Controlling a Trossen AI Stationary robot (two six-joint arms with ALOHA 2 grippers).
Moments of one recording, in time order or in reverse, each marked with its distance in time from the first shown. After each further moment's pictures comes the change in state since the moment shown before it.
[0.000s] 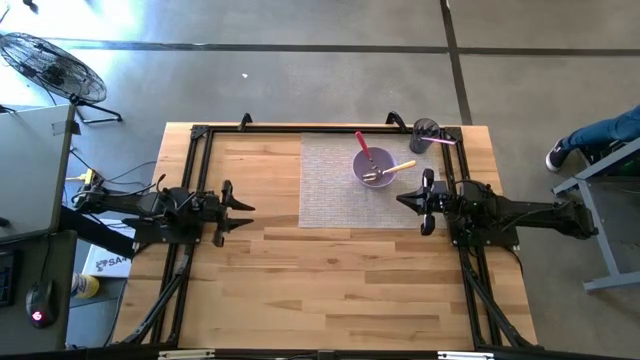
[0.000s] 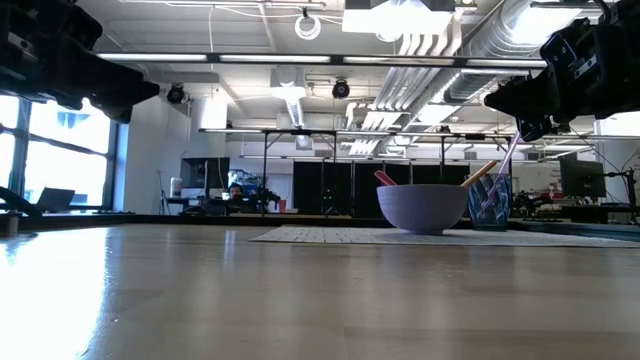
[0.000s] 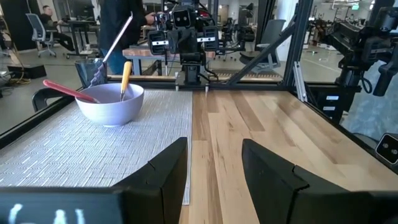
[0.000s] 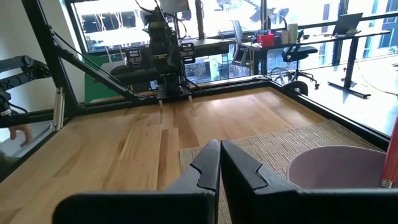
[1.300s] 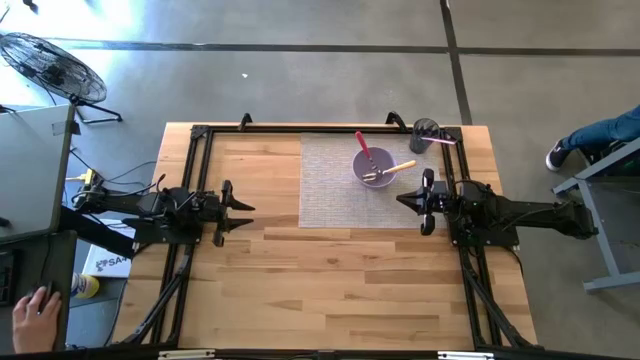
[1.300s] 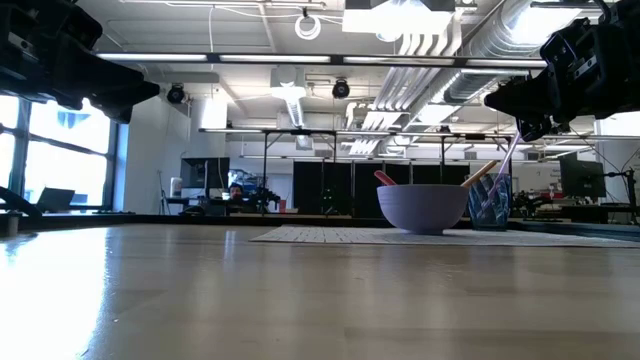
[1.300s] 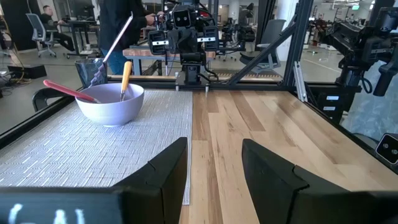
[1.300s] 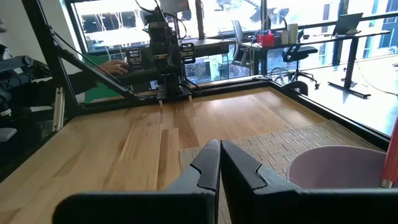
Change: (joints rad) left arm 0.000 0.000 0.000 0.000 -0.001 0.000; right arm 0.000 0.000 0.000 0.000 0.000 0.000
